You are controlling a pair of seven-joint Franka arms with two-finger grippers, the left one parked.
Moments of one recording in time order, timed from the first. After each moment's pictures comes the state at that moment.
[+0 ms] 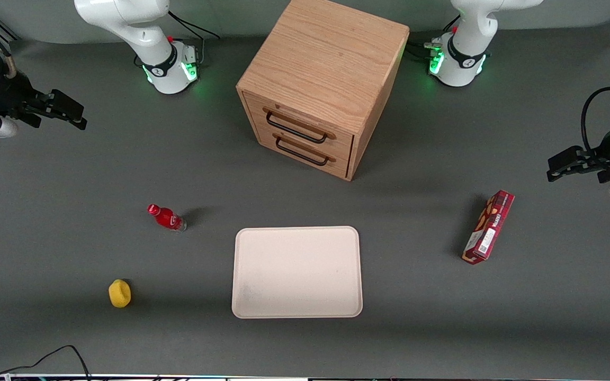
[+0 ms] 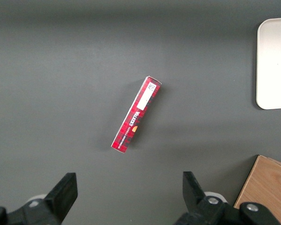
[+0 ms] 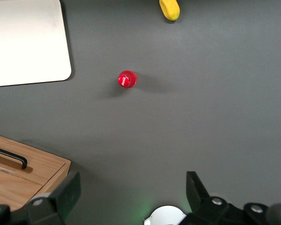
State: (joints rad) arm 0.09 -0.08 0.02 -1.56 0.00 1.41 0.21
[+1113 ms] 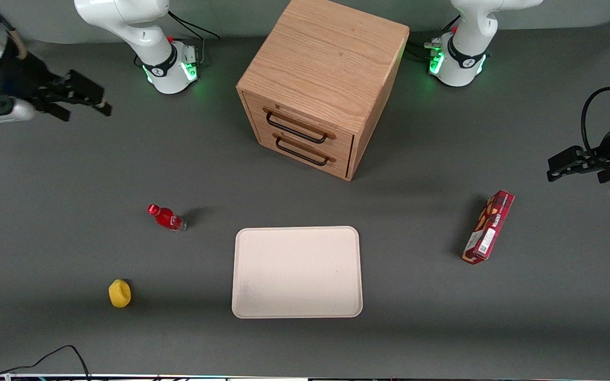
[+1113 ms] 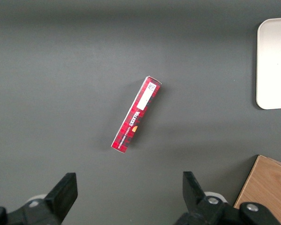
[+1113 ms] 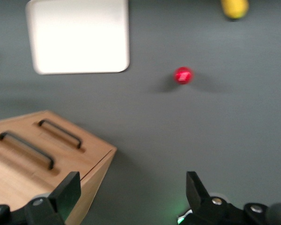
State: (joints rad) arm 0.10 -0.07 0.09 -1.52 0.21 1.41 0.18
